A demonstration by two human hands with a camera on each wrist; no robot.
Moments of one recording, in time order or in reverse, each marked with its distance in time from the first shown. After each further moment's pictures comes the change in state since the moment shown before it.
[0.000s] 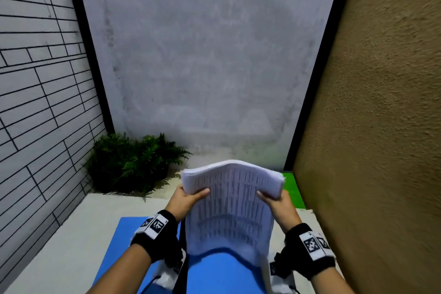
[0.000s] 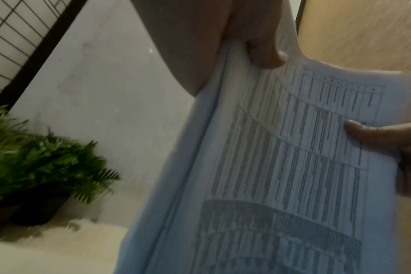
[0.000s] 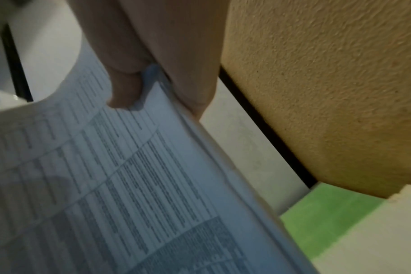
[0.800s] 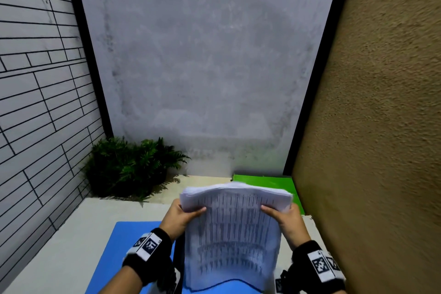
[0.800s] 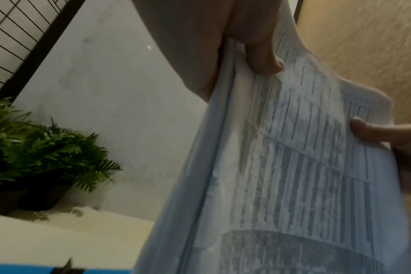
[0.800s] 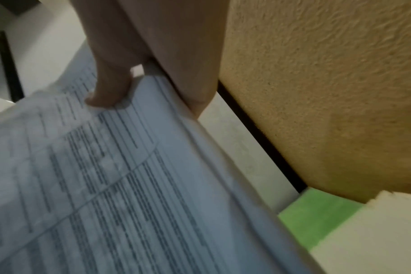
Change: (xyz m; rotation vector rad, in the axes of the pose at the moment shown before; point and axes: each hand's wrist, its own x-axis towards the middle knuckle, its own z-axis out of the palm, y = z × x) left_hand -0.016 -0.014 -0.002 -0.012 -0.069 0.019; right_hand -0.007 0.019 -0.025 0.194 0.026 -0.055
